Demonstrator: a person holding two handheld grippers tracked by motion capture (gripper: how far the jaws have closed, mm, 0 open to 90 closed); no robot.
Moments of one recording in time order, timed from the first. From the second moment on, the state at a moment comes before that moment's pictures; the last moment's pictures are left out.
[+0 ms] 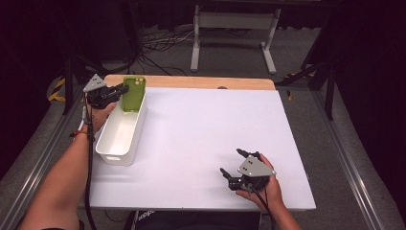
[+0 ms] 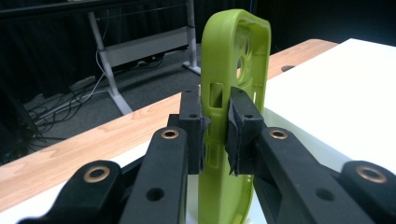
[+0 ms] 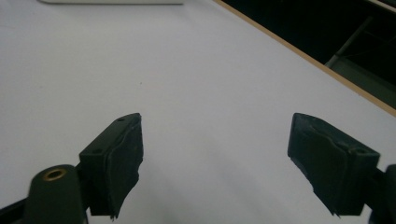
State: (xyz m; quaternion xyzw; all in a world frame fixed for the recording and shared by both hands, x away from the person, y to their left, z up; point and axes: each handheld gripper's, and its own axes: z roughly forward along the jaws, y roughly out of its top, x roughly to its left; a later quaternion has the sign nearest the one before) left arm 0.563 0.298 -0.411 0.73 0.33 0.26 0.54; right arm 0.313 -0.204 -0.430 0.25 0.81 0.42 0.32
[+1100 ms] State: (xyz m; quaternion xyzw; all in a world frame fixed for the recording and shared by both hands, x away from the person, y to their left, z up) left arm 0.561 0.288 -0.405 0.73 0.39 0.32 0.46; right arm 0.319 -0.200 -0.435 0.25 0.83 0.43 0.27
